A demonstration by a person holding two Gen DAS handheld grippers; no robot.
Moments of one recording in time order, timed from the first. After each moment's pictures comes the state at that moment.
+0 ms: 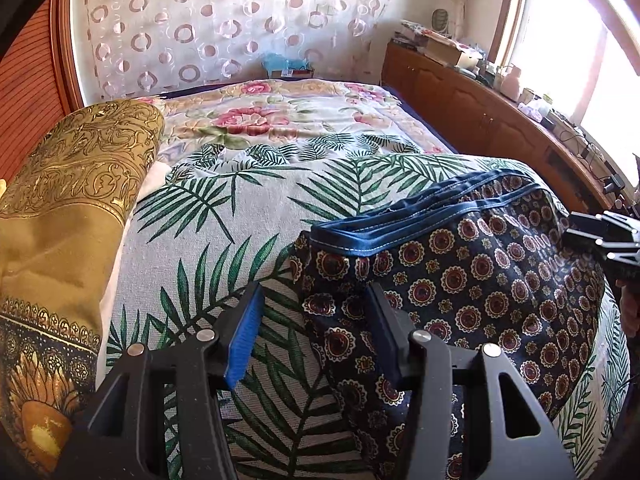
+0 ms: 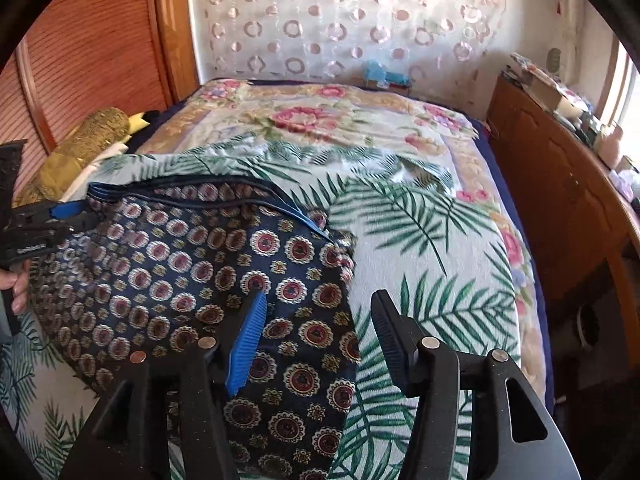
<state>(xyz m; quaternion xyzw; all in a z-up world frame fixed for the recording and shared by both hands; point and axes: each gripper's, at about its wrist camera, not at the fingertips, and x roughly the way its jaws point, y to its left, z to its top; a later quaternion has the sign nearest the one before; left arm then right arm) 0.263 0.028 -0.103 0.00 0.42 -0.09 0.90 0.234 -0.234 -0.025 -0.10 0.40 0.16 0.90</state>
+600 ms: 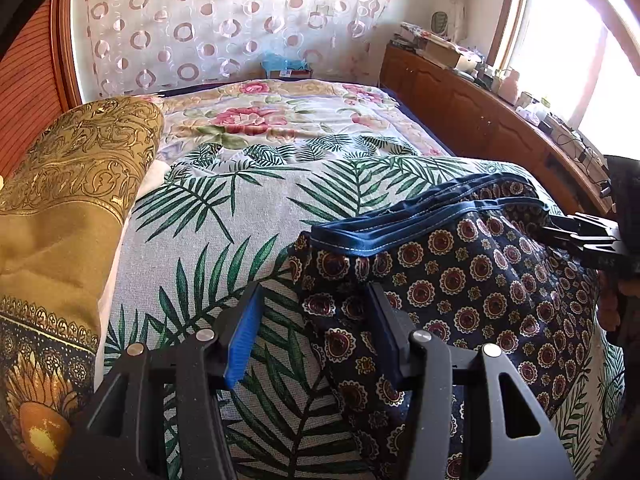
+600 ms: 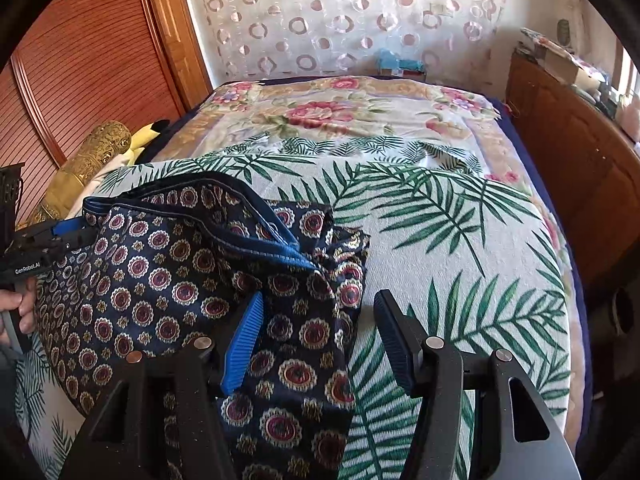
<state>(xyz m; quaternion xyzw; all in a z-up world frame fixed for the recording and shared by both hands) 0.261 0.029 -0.101 -0.01 0.42 -0.09 0.90 0.277 -0.241 -0.051 -0.05 0.41 0.22 0.89</state>
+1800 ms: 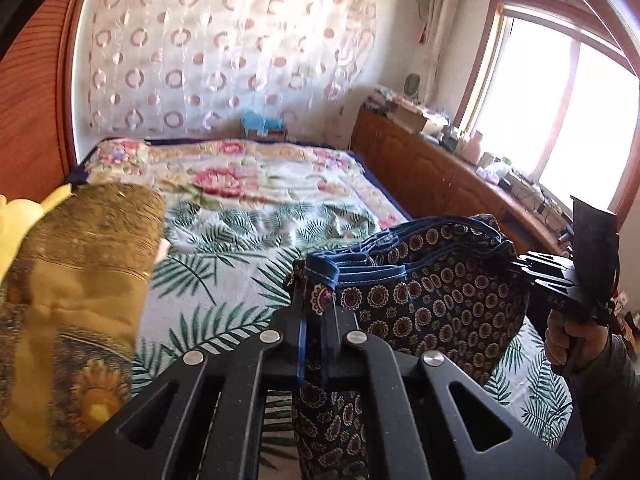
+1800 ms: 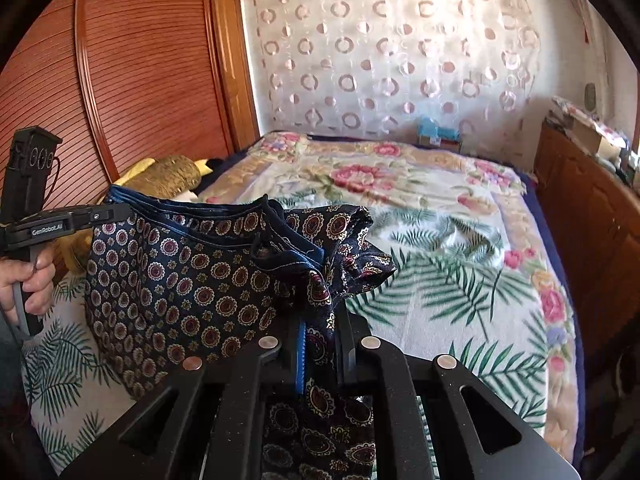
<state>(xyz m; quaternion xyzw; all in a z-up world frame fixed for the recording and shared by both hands) 0.209 0.039 -0.013 -0.07 0.30 -0.14 0.94 0.230 -0.231 -0.005 -0.07 0.28 0.28 0.91</state>
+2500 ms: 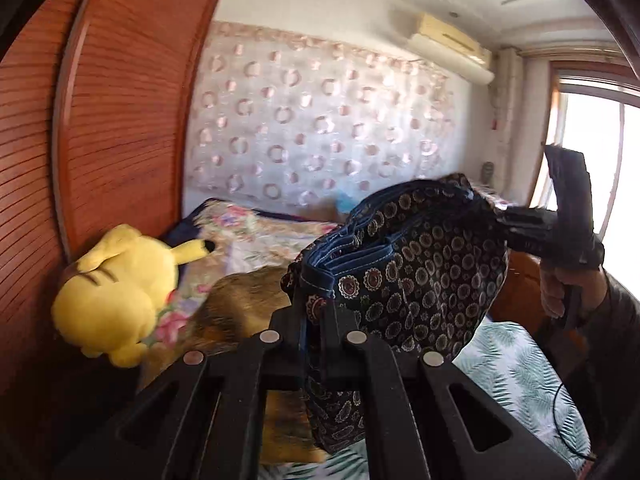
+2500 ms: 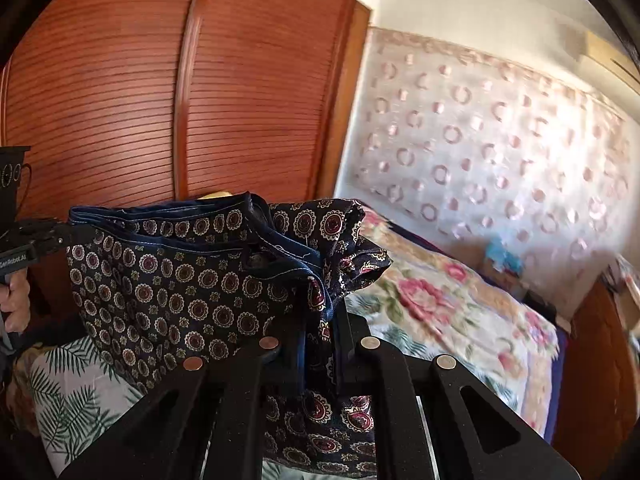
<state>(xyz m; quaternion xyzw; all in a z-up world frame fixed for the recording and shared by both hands) 0.120 0.180 0.047 -0.10 0.18 0.04 0.98 0.277 -0.039 0.105 -0.22 0.17 0.42 0.86</state>
